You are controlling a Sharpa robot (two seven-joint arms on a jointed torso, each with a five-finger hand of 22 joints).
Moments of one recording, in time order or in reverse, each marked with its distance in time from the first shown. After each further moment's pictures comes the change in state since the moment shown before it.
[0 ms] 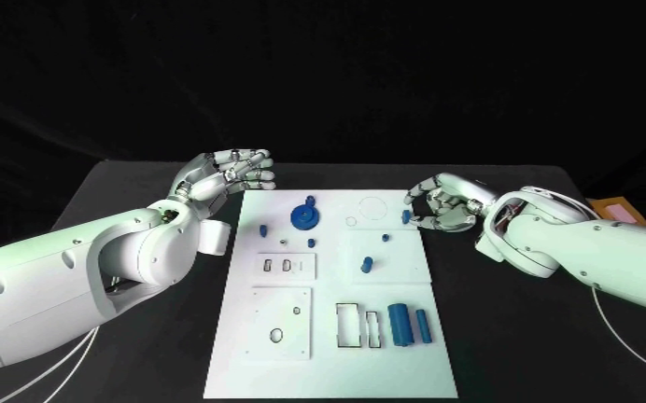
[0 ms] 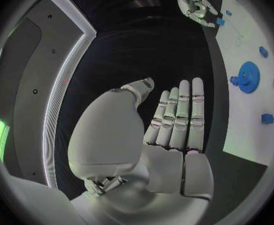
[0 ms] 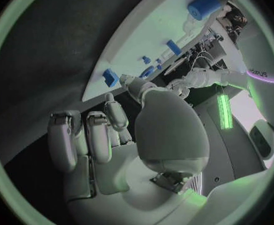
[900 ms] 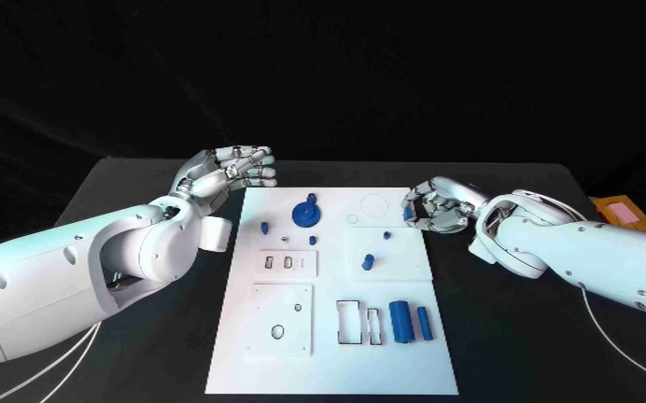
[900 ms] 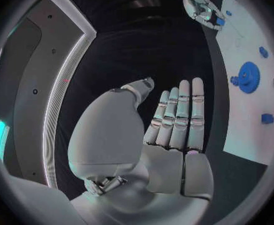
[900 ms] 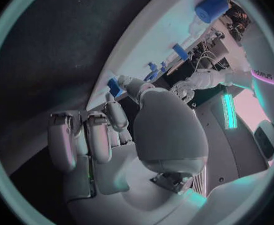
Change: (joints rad) left arm 0.000 -0.003 0.000 0.003 0.000 0.000 -0.001; left_hand 0.000 0.000 -0.003 -0.003 0.000 0.000 0.000 0.000 0.001 0.000 0.000 0.000 0.000 0.000 0.000 0.000 0.002 0.000 0.000 0.000 0.000 0.001; right arm -0.026 0.049 -0.001 -0.049 0.013 -0.001 -0.023; right_hand 0.015 0.016 0.007 -0.001 0.000 0.018 0.000 0.005 0.006 0.000 0.000 0.005 0.010 0.000 0.000 0.000 0.000 0.000 -0.001 0.006 0.000 0.001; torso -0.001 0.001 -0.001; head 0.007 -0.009
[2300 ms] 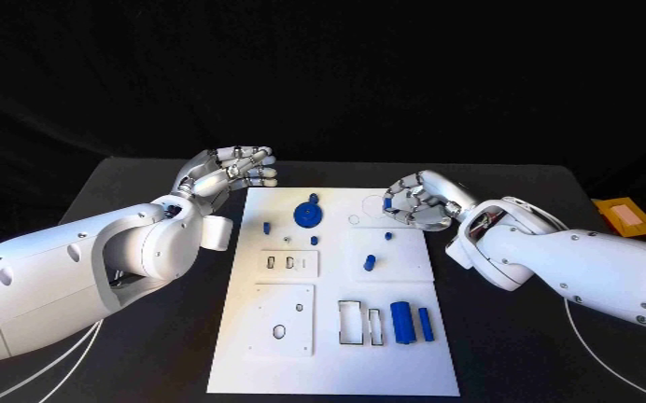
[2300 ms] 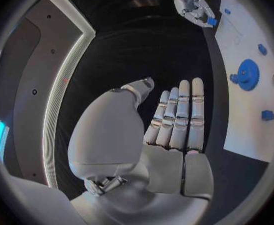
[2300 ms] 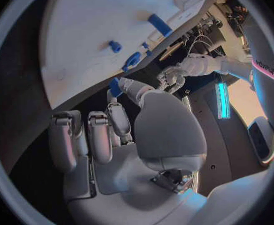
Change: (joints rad) left arm 0.000 0.000 0.000 -0.011 0.000 -0.001 -0.008; left_hand 0.000 0.000 0.000 0.000 0.000 0.000 0.000 0.000 0.000 -0.004 -0.004 0.000 0.000 0.000 0.000 0.000 0.001 0.000 -0.004 0.004 0.005 0.001; right arm 0.000 0.015 0.001 0.174 0.071 -0.189 -0.044; right_hand -0.009 0.093 0.026 0.007 0.004 0.083 -0.045 0.087 0.040 0.056 -0.045 0.041 0.058 0.000 -0.022 0.004 0.000 0.000 0.000 -0.022 0.012 0.000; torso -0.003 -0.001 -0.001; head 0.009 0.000
